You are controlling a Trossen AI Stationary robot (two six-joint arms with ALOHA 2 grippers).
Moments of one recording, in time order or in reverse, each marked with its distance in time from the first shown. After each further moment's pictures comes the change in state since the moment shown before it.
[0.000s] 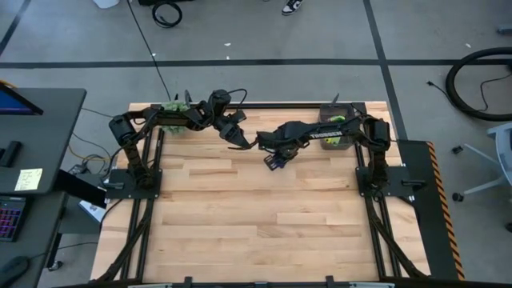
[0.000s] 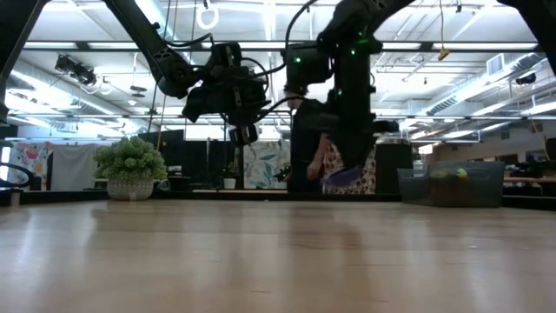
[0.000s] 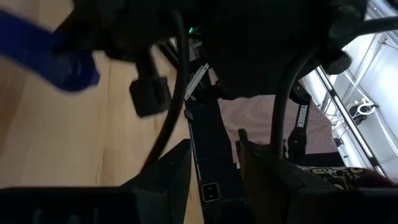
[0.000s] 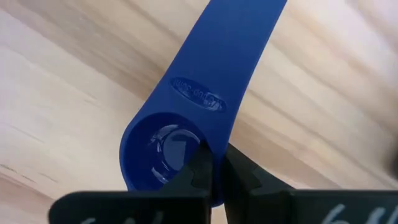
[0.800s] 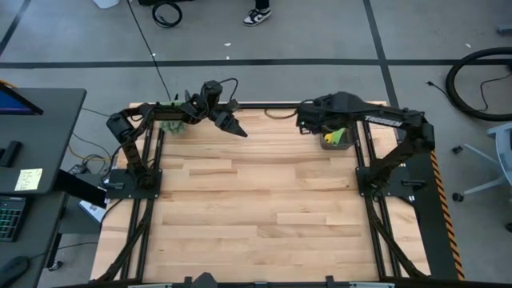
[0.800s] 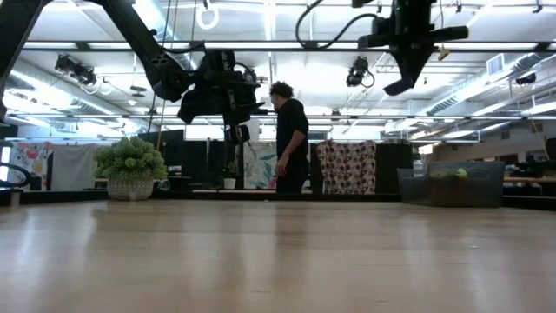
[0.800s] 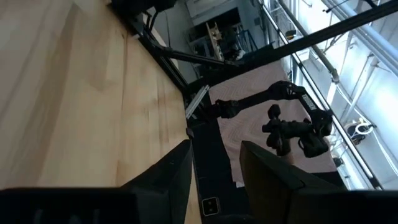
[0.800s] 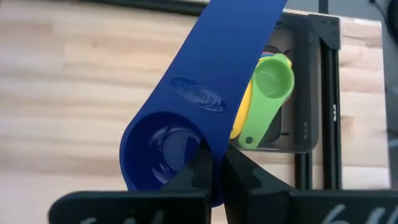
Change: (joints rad) left arm 0.110 -0.001 0.001 0.065 0.044 -0.066; right arm -0.046 -0.421 0.116 -0.521 0.327 0.462
